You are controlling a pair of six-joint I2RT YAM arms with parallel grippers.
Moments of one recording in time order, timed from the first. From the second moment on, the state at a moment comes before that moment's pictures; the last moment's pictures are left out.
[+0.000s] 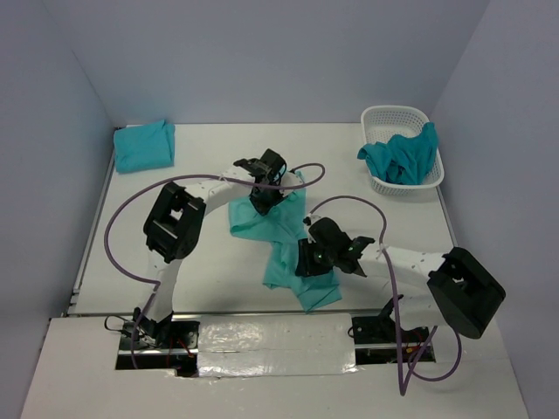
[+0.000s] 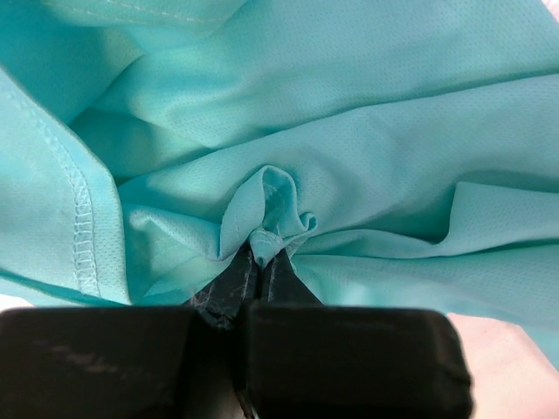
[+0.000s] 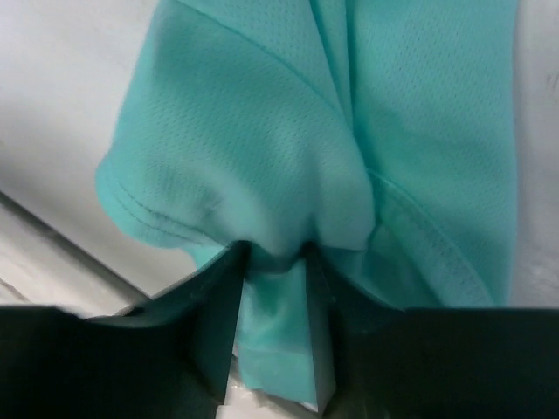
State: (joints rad) left arm -0.60 2.13 1.65 -0.71 0.10 0.41; right arm 0.78 1.29 0.53 -0.16 -0.15 0.59
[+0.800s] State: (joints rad) left arm -0.17 2.09 2.31 -0.78 0.37 0.24; right arm 0.28 1.56 1.46 -0.30 -0.25 0.38
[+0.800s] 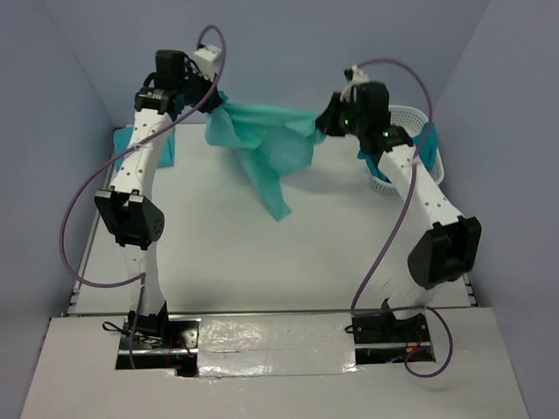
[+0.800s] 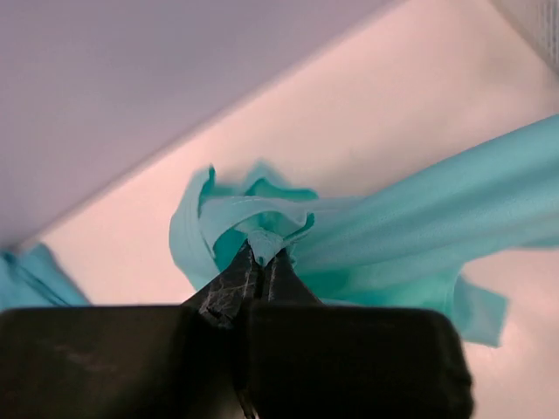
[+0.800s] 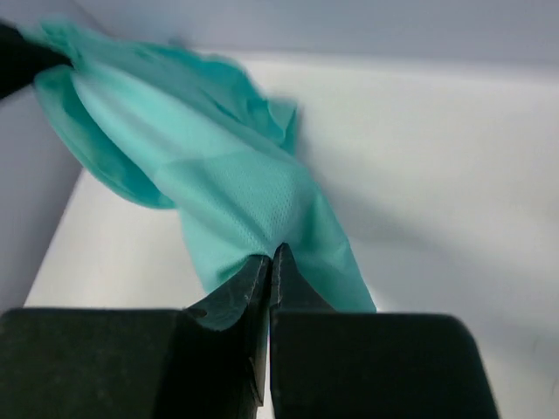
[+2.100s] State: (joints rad) left arm -0.05 1.39 1.24 -1.04 0.38 0.54; right arm 0.73 1.22 0.66 -0.46 0.06 0.76
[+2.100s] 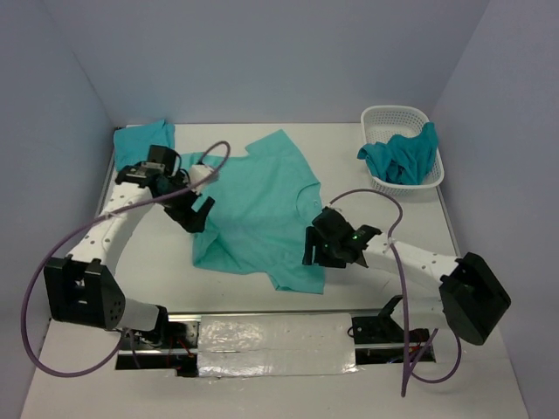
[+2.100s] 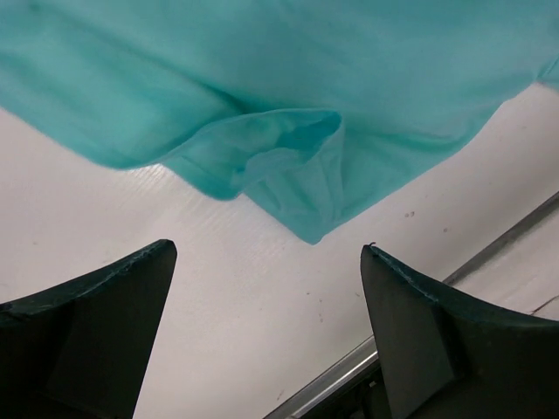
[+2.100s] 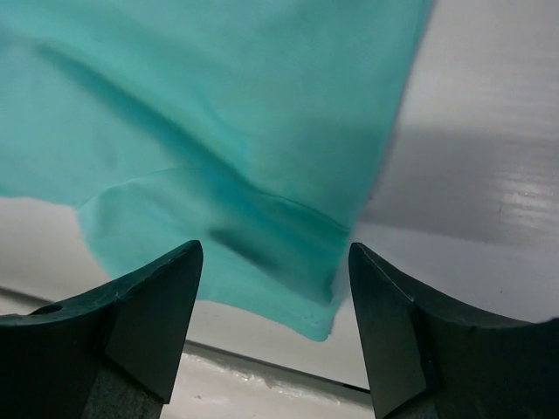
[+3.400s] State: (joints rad) left arm -0.39 1.49 1.01 -0.67 0.01 0.44; right arm 0.81 1.37 0.59 -0.30 0.00 0.92
